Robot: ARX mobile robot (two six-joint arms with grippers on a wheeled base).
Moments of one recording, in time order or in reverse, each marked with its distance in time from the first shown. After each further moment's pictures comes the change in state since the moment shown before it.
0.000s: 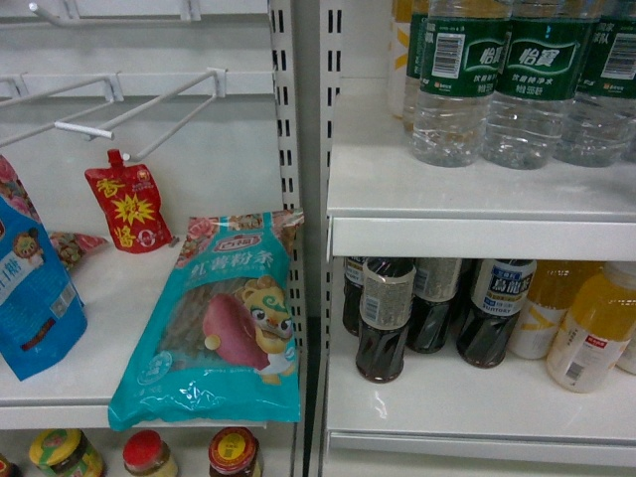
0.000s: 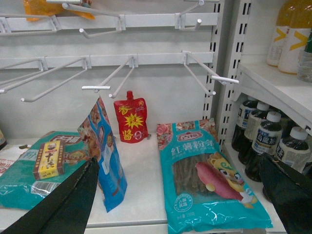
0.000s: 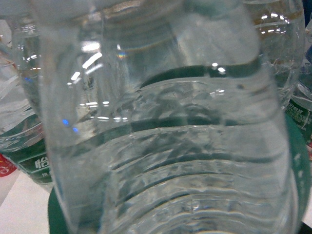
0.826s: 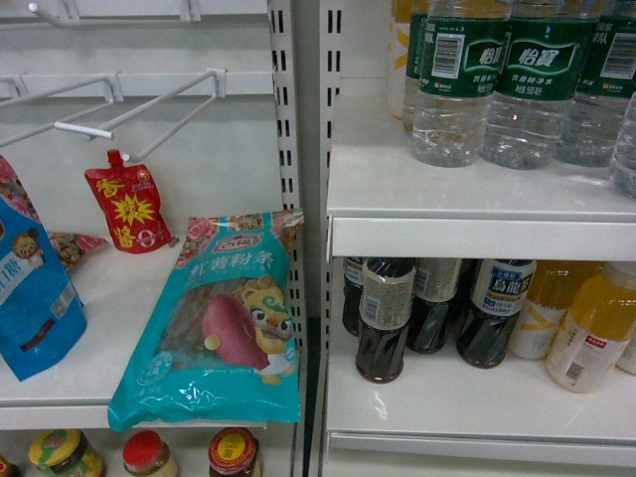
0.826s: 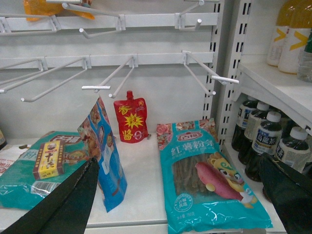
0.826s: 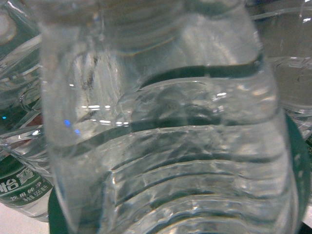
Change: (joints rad) left arm 0.000 0.000 0.000 0.000 0.000 0.000; right arm 0.013 0.137 0.099 -0.006 0.026 -0.003
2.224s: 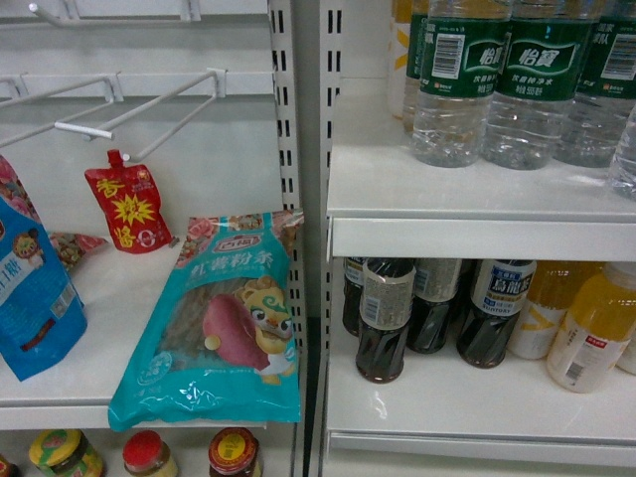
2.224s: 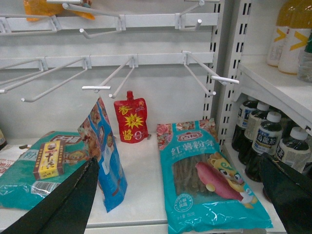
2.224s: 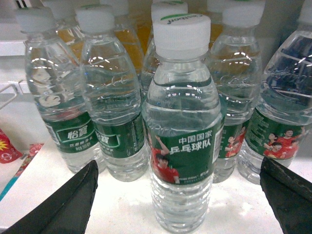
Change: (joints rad) left arm 0.000 0.000 0.000 0.000 0.000 0.000; right arm -0.035 -0.415 -0.277 -0.003 -0.092 -0.123
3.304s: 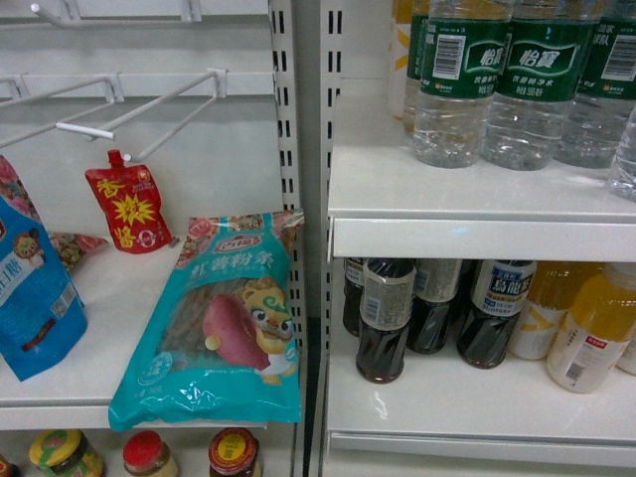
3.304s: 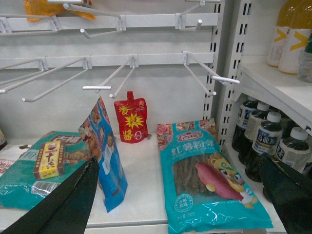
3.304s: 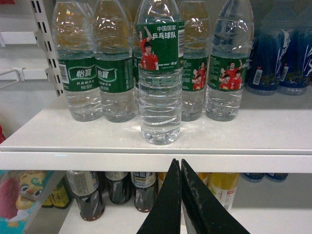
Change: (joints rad) left arm 0.000 0.000 0.000 0.000 0.000 0.000; right arm -0.003 -0.830 -0.596 -0.084 0.087 -0.030
